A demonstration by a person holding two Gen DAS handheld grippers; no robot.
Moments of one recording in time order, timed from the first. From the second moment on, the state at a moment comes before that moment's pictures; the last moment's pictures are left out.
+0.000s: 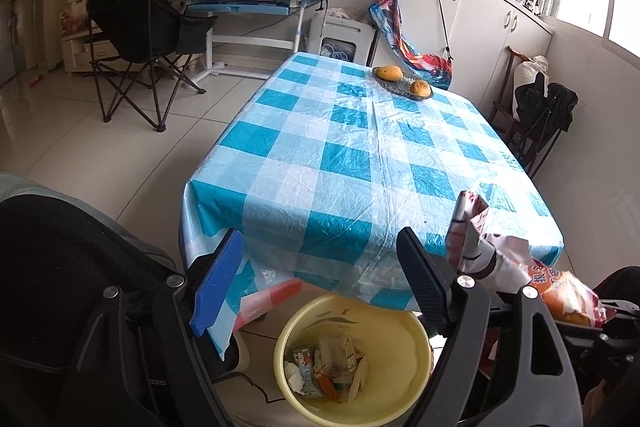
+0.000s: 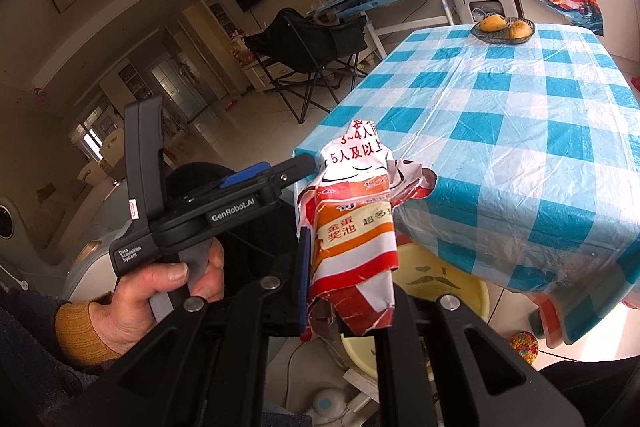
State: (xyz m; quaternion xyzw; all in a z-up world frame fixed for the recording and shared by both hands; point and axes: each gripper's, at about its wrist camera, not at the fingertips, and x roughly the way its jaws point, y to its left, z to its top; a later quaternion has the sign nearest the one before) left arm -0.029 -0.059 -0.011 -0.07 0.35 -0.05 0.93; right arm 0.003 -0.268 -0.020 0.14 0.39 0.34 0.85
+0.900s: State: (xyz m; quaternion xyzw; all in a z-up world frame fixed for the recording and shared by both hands) left arm -0.029 -0.064 -0.010 -0.05 0.34 -0.05 0.94; right arm 0.015 -0.264 -0.042 0.10 0.43 0.26 0.86
